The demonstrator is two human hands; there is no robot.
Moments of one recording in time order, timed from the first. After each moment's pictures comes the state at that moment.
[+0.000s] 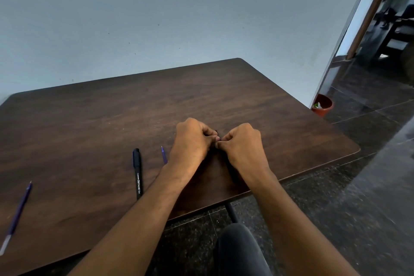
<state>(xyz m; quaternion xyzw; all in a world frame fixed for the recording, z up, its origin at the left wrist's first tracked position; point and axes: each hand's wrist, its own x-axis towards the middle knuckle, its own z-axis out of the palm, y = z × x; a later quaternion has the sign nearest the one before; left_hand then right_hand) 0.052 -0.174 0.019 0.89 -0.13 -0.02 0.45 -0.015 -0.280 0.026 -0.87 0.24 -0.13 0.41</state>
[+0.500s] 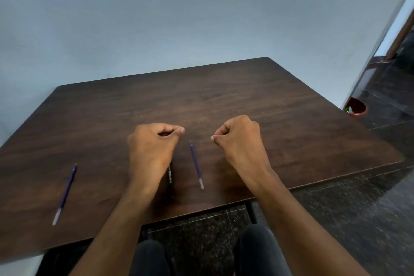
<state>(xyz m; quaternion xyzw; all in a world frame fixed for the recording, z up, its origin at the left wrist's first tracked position) 0.029 -0.050 0.038 0.85 0.00 0.16 0.50 -0.004 -0.222 0.041 -0.89 0.14 -0.15 0.41</state>
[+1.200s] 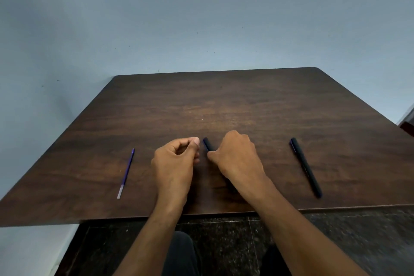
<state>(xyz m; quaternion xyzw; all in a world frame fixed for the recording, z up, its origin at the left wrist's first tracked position) 0.006 0.010 0.001 0.72 0.10 0.18 0.66 0.014 -0.115 0.041 -0.95 0.09 -0.02 0.30</state>
